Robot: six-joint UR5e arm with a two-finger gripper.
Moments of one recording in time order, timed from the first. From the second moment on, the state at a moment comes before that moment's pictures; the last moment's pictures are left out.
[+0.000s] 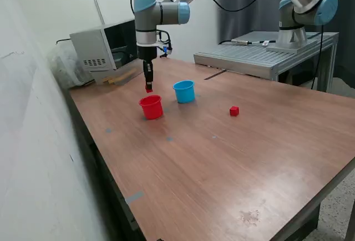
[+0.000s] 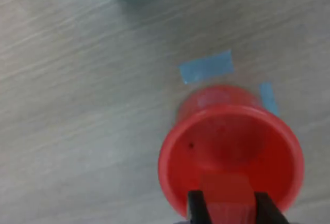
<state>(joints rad) -0.24 -0.77 1.20 -2.20 -1.68 3.25</state>
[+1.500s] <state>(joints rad) -0.06 -1.34 1.36 -1.81 -1.68 3.19</state>
